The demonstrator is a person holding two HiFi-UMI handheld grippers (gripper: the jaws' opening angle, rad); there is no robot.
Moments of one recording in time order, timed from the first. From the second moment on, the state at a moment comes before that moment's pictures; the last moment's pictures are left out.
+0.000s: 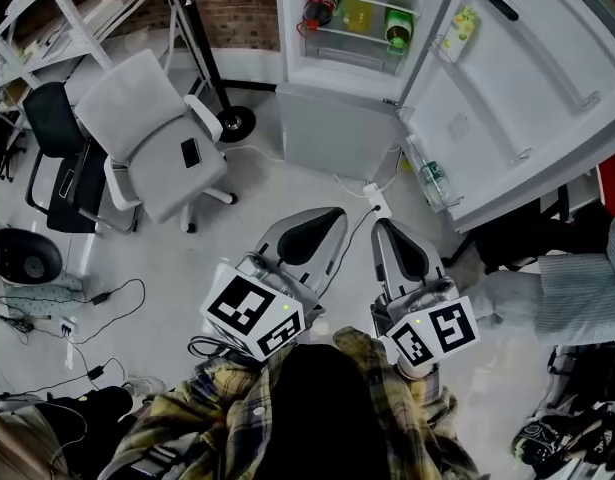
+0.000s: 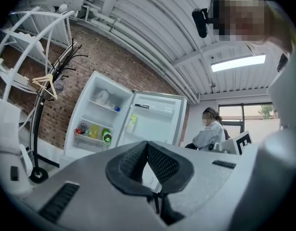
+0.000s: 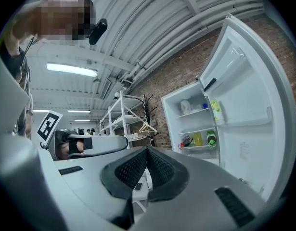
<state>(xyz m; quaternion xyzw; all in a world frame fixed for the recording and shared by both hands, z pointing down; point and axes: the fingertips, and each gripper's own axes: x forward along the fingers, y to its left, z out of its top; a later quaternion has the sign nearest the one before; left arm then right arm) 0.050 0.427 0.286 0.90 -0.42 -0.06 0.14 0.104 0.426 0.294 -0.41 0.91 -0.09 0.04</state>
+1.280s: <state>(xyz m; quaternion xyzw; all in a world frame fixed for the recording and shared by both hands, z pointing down) -0.044 0.190 0.293 0.92 -0.36 -0.04 0.15 0.018 0.192 0.300 -0.47 0.88 -0.11 0.04</state>
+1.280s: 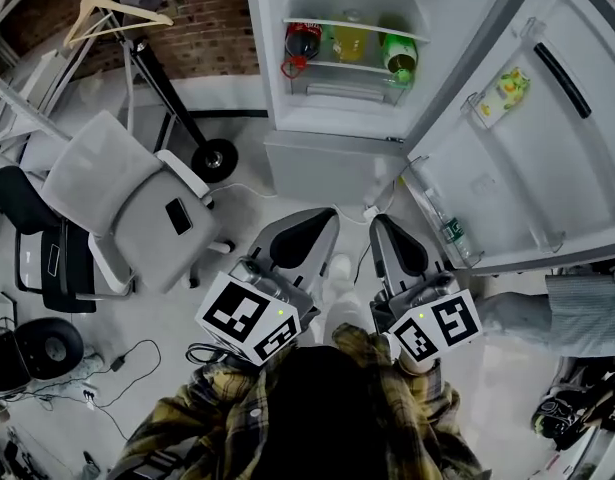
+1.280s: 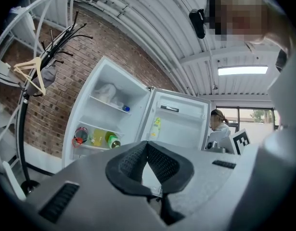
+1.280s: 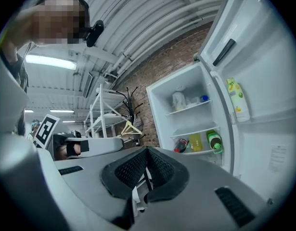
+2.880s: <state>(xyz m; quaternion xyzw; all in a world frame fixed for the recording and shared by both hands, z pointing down) -0.004 -0.037 0.296 0.88 -0.44 -0.07 0.15 0.053 -0.036 0.308 -0.37 0.92 -0.13 0.04</state>
